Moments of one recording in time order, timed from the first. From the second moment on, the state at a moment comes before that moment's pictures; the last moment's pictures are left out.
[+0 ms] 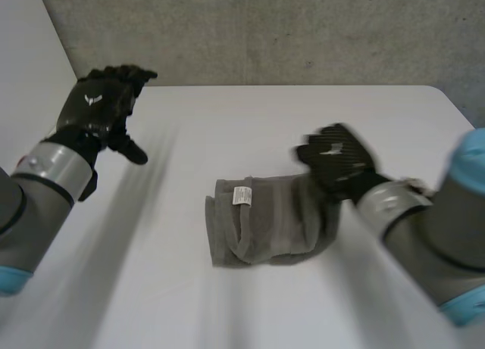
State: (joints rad) left arm 4.42 -1.67 -1.73 3.46 -1.40 3.23; right arm 2.04 -1.30 1.68 -0.23 1.32 2.54; left_hand 0.18 0.17 0.17 0.17 0.03; right_hand 1.30 1.29 1.34 1.34 1.15
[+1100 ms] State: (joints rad) left arm 4.14 -2.11 -1.54 3.23 -1.56 2.98; right arm 2.05 -1.05 1.55 -0.11 1.31 3.10; left_hand 0.18 0.17 0.17 0.17 0.03; right_hand 0.24 0.25 0.24 0.26 0.06
